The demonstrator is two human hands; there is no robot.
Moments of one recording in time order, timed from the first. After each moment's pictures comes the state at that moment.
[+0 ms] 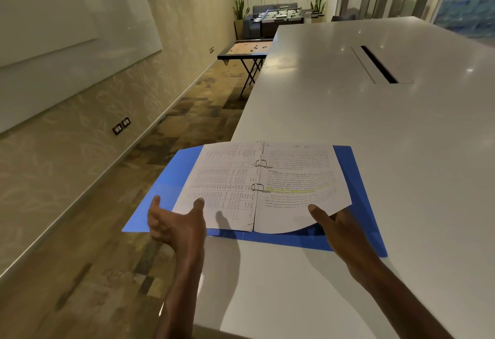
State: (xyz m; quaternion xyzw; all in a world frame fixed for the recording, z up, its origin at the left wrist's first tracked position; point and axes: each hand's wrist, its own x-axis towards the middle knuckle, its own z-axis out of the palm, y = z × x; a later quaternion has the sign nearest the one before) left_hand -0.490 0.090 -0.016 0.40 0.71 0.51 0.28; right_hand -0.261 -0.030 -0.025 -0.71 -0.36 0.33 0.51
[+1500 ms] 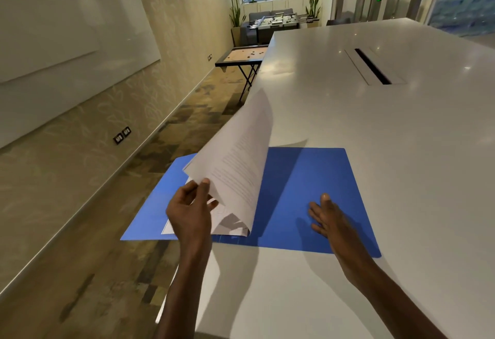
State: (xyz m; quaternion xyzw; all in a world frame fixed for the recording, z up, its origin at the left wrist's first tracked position) left_hand -0.462 0.087 0.011 0.40 0.51 0.62 0.45; right_hand -0.260 -0.033 -0.019 -0.64 -0.28 0.42 0.58
